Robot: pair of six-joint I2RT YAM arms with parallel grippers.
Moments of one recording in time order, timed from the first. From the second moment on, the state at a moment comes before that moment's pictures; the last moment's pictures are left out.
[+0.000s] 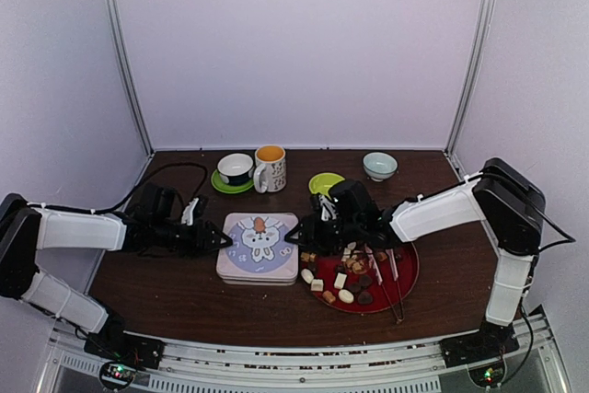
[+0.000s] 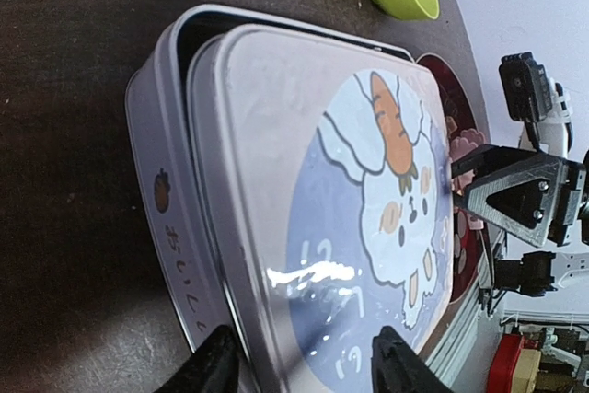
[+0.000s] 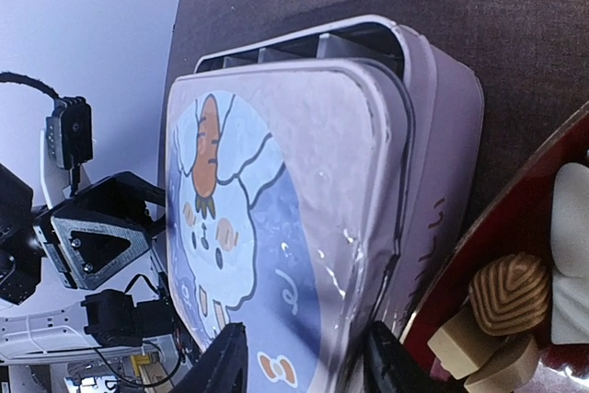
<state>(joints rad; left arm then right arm) -0.45 1.36 0.55 0.05 0.56 -0.61 0.86 1.89 1.03 0.27 -0.36 1.03</state>
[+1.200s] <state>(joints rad) -0.45 1.29 0.55 0.06 0.60 -0.63 0.87 1.81 1.02 0.37 -0.42 1.06</state>
